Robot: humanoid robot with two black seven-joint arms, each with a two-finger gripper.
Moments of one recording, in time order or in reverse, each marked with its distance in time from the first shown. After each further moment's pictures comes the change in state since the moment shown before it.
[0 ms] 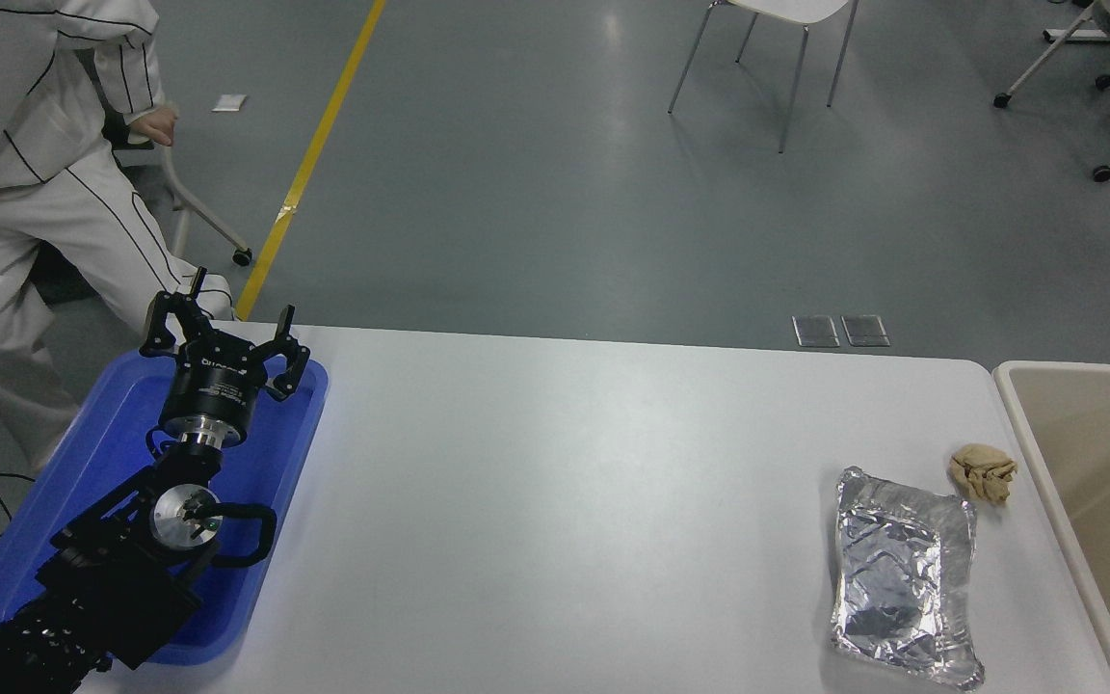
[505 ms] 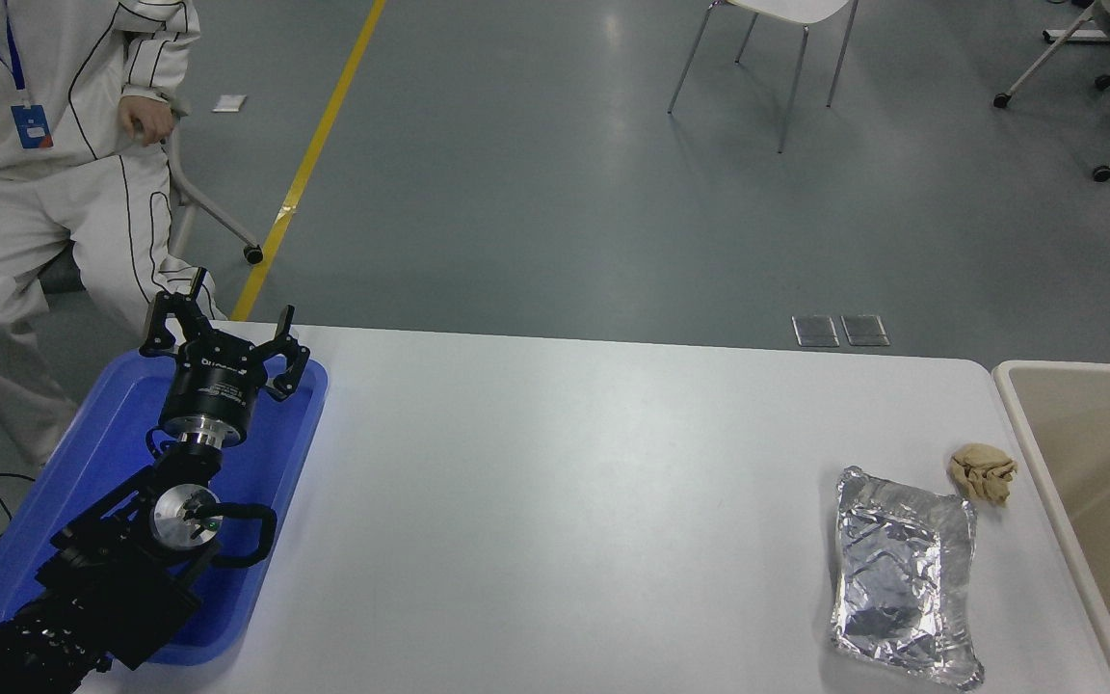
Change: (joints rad) left arm 0.000 0.000 0.000 0.000 0.000 0.000 -0.001; right arm -0.036 0.025 0.054 -0.004 0.000 -0.184 0.027
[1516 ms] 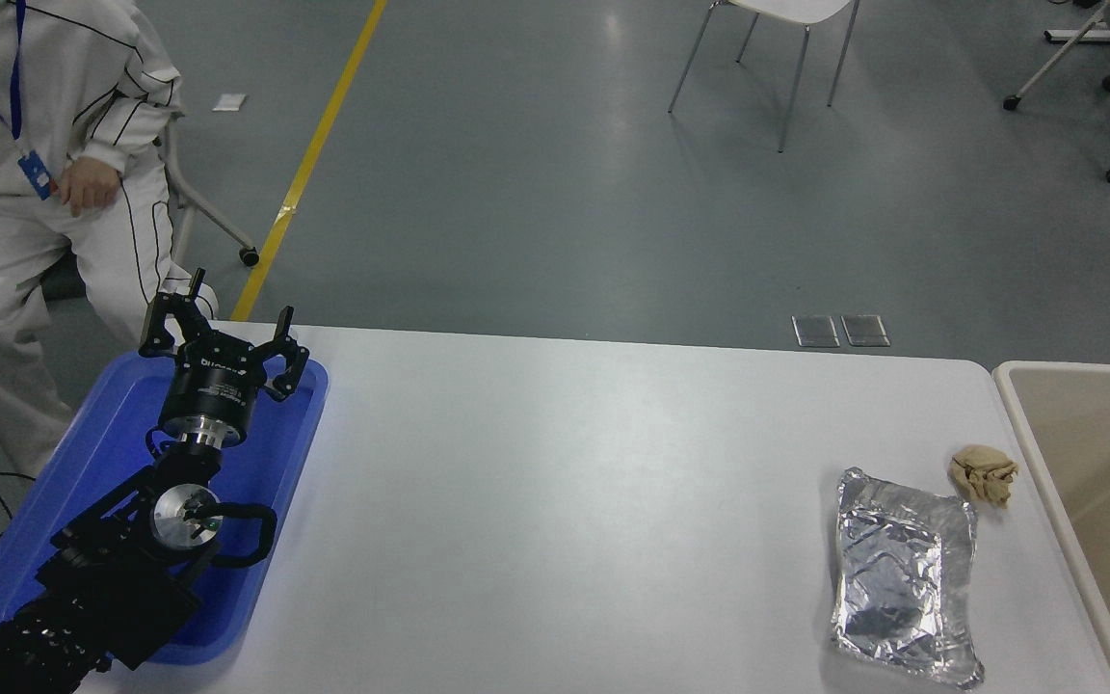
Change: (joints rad) left arm 0.000 0.000 0.000 0.000 0.000 0.001 0.000; right arm 0.092 -0.178 -0.079 0.335 0.000 -0.078 -0.002
